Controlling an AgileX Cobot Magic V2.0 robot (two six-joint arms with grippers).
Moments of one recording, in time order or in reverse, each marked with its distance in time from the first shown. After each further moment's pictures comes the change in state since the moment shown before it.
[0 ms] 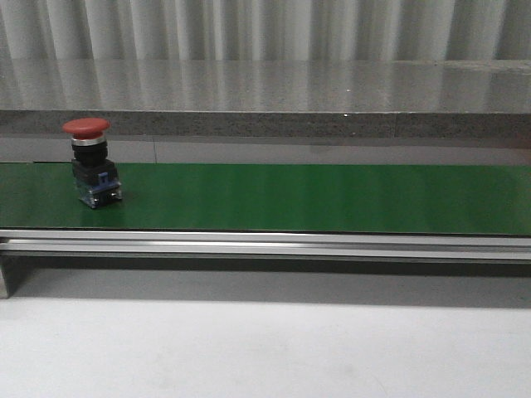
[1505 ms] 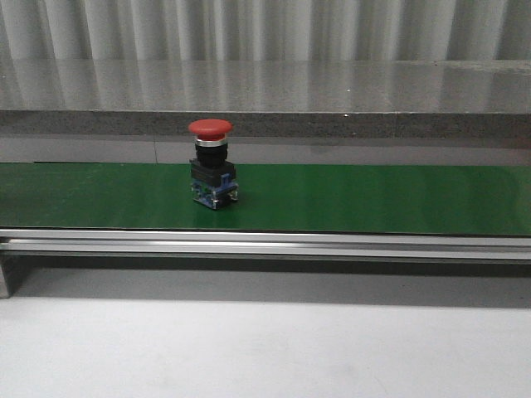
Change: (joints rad) left arm -0.168 -0.299 -0.001 0.161 0.367 0.802; right arm 0.000 0.000 0.000 0.000 0.000 0.000
